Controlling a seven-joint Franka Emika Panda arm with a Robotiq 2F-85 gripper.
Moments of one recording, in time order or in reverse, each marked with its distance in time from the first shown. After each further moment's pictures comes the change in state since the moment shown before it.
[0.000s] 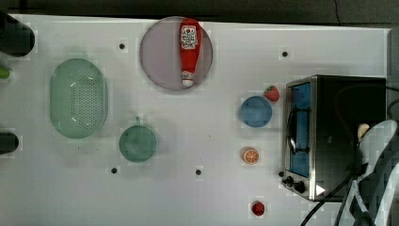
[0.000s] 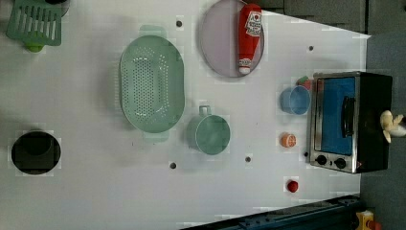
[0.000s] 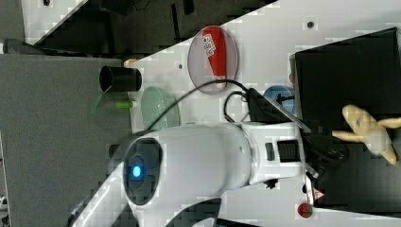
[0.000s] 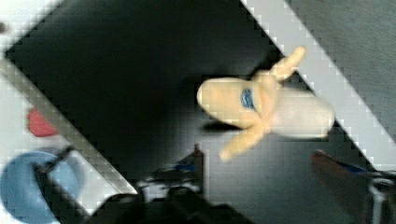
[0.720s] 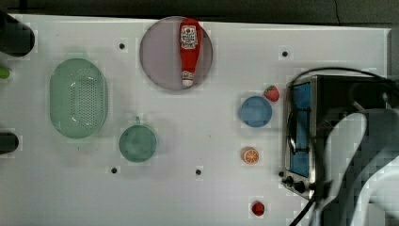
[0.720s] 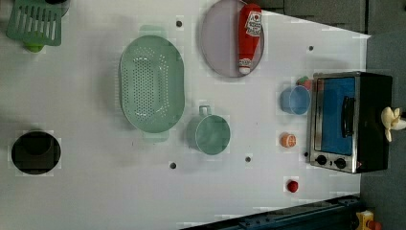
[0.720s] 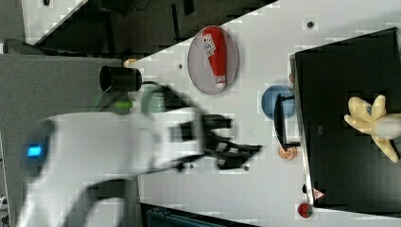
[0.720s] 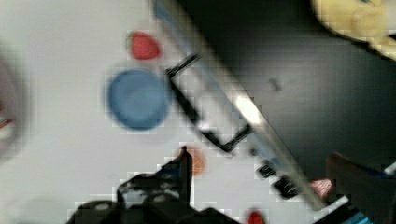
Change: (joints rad) arm 0.073 -0.185 0.151 0.021 -0.033 -0.285 0.129
